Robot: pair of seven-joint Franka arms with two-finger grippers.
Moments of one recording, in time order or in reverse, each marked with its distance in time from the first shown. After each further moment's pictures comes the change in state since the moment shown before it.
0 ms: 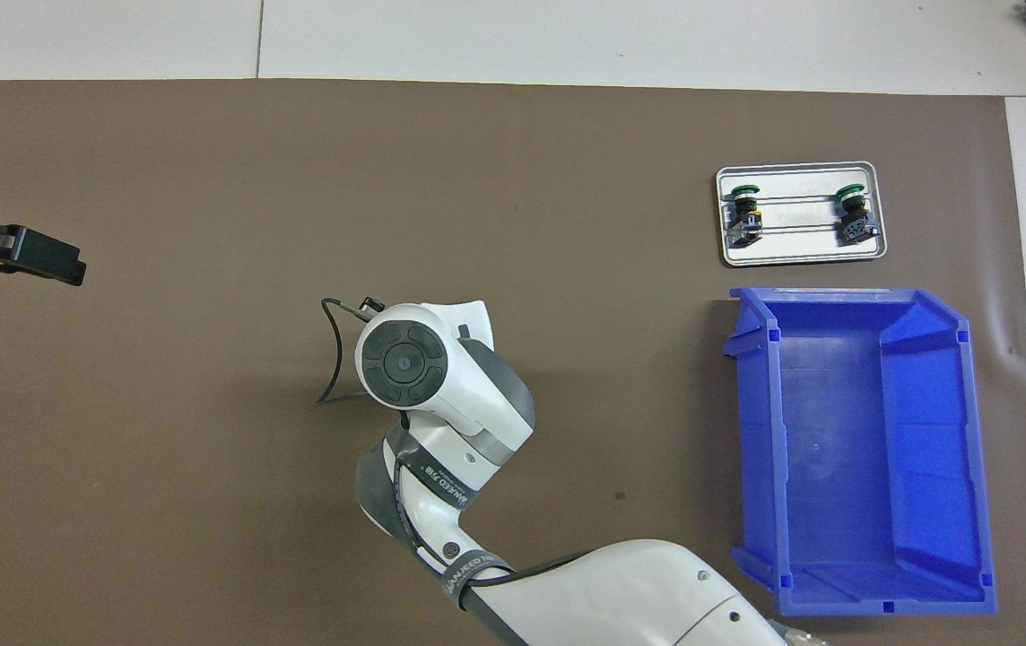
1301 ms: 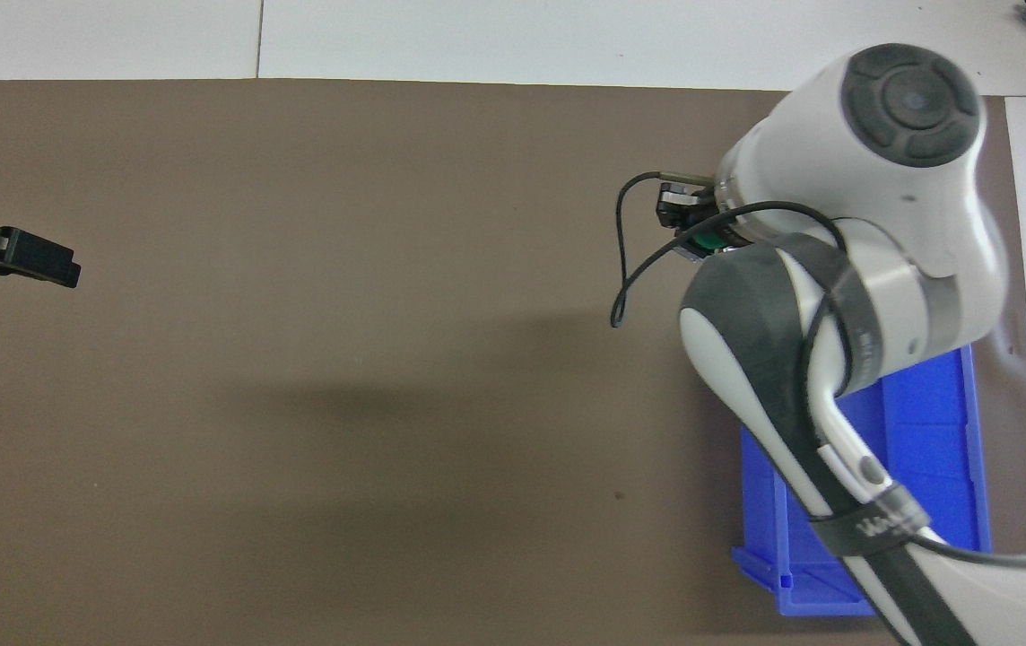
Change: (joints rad) left arm 0.001 -0.003 0.004 -0.005 0.000 0.000 0.000; right arm -0.481 -0.426 -0.016 -0.063 0.012 -0.519 -0.898
